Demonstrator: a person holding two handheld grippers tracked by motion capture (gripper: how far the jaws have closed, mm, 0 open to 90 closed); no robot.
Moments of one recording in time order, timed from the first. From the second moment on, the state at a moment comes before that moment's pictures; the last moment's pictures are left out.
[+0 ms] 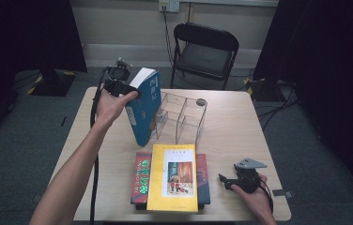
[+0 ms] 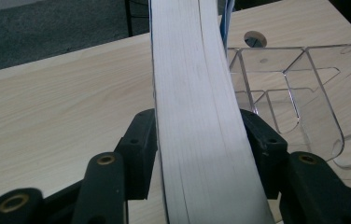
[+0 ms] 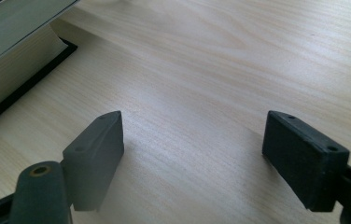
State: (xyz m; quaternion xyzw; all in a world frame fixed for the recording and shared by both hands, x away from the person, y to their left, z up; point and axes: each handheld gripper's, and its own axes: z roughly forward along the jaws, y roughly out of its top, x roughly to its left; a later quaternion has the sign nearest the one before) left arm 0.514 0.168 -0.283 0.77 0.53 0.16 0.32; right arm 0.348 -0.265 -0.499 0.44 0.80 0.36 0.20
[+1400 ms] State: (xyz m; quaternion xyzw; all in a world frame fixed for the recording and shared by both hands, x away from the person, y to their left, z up) left arm 0.455 0.188 -0.368 0.74 0.45 0.21 0.46; right arm 0.349 -0.264 -0.499 0.44 0.80 0.36 0.20
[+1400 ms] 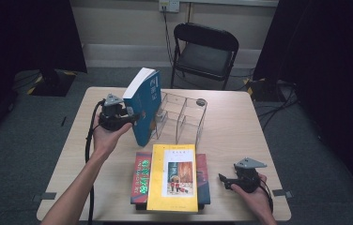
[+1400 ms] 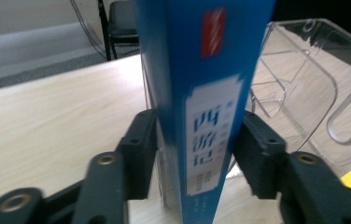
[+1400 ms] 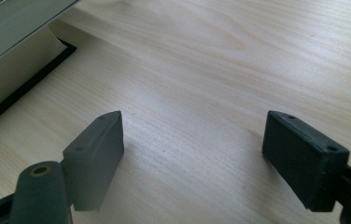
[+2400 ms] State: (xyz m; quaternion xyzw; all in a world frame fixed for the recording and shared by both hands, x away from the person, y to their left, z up) left arm 0.435 0.186 -0.374 0.73 0.45 0.17 0.48; right arm 0.349 -0.264 -0.499 0.44 0.80 0.36 0.20
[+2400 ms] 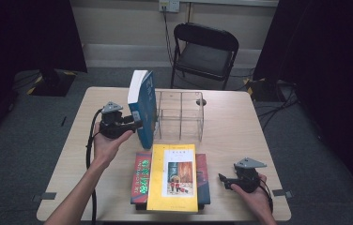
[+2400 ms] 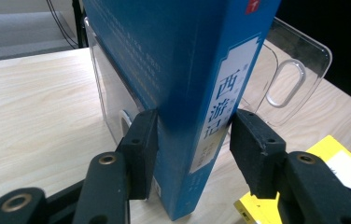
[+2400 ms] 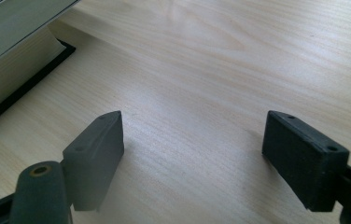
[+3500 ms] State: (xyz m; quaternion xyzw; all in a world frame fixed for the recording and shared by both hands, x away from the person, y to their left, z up) left arm 0.361 0.157 -0.428 0.78 0.42 0.06 0.46; right arm 0.340 -0.227 -0.441 0.41 0.77 0.45 0.16
